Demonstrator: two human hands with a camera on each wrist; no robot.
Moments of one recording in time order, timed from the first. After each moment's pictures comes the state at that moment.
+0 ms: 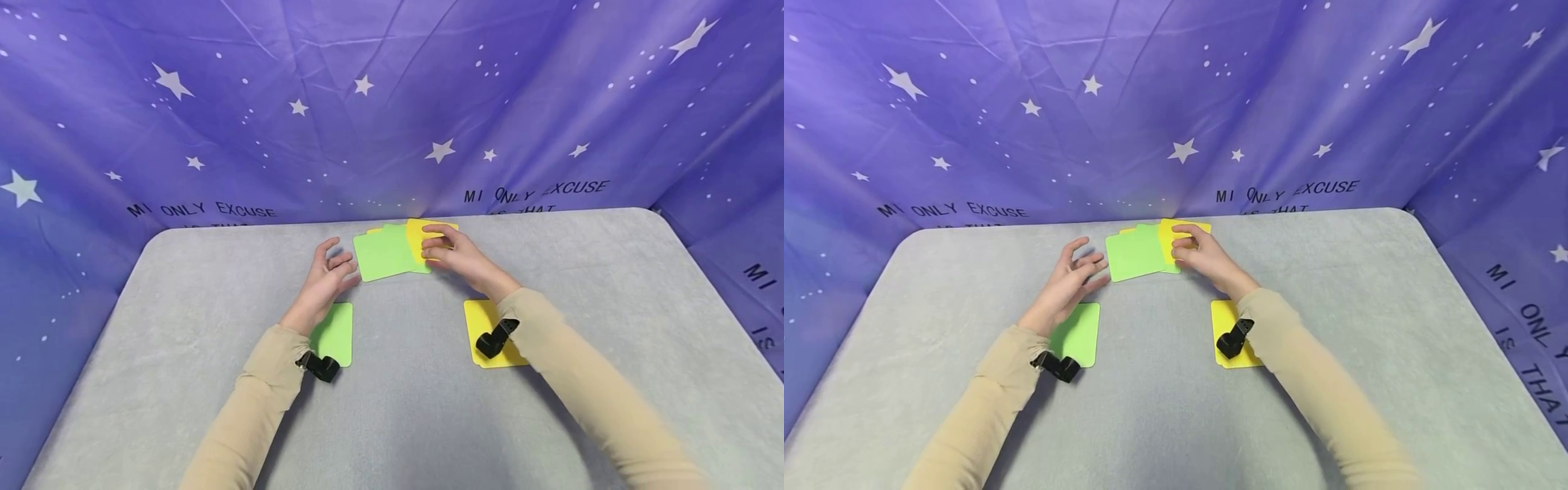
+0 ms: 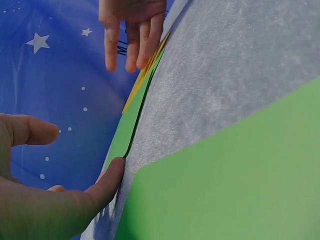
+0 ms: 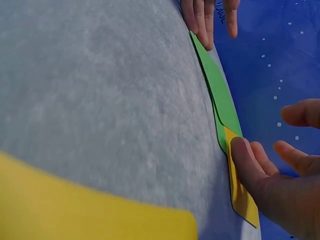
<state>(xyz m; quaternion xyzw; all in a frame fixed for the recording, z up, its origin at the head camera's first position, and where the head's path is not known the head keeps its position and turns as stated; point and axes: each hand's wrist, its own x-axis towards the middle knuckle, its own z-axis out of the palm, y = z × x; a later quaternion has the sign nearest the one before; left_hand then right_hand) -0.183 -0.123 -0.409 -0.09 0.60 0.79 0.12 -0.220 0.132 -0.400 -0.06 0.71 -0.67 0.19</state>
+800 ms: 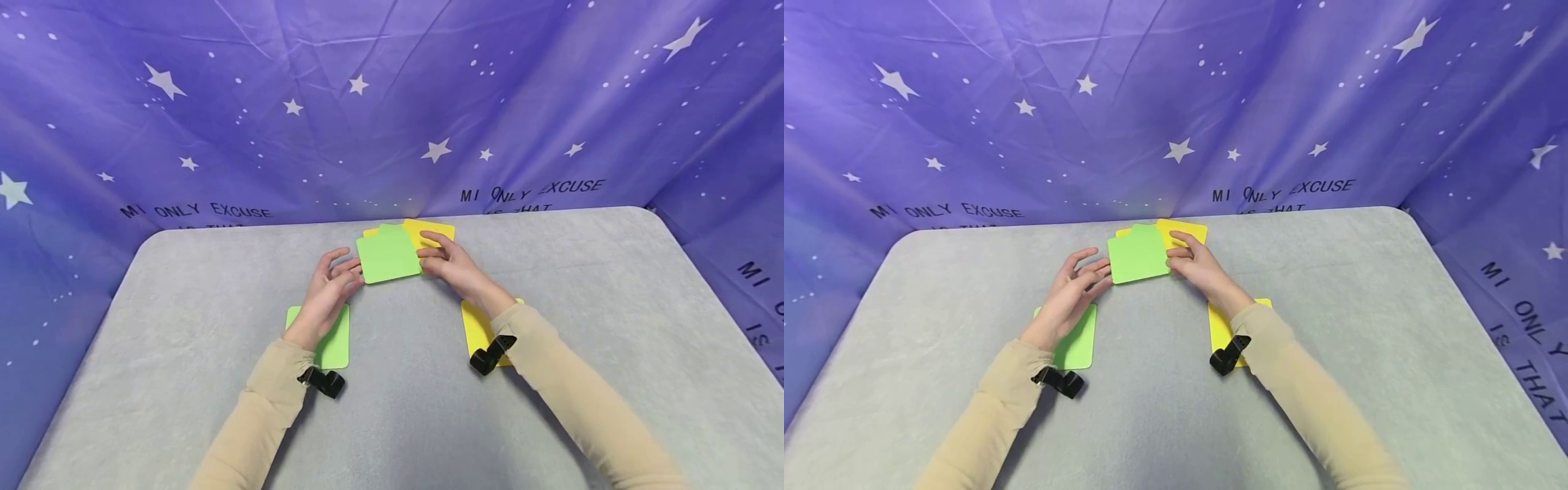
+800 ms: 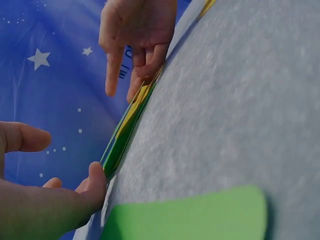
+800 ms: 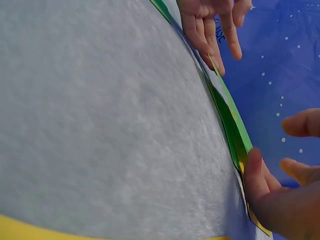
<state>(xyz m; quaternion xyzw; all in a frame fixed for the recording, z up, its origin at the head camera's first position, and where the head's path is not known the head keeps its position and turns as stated) -0.169 -0.110 -0.415 -0.07 0.56 0.82 0.10 -0.205 0.126 -0.409 -0.03 0.71 -0.68 0.18</state>
